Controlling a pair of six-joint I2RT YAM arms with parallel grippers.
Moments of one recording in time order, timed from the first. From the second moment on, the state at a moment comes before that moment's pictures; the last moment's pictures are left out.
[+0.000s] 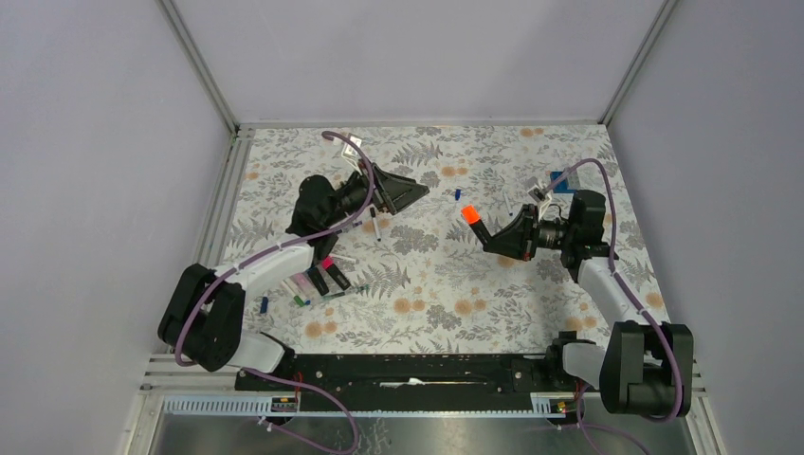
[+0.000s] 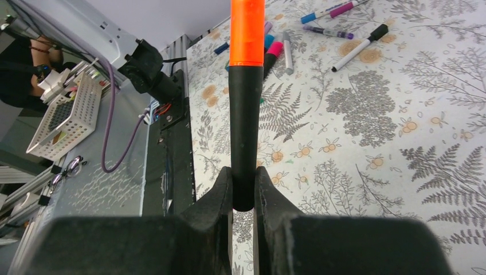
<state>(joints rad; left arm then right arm) -0.50 1.41 0.81 0.80 0.58 -0.86 -0.05 1.16 0.59 0.10 -1.41 0.05</state>
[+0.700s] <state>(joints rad) -0.67 1.58 0.77 1.02 0.55 -0.87 -0.05 1.15 0.56 0.17 -1.49 0.07</state>
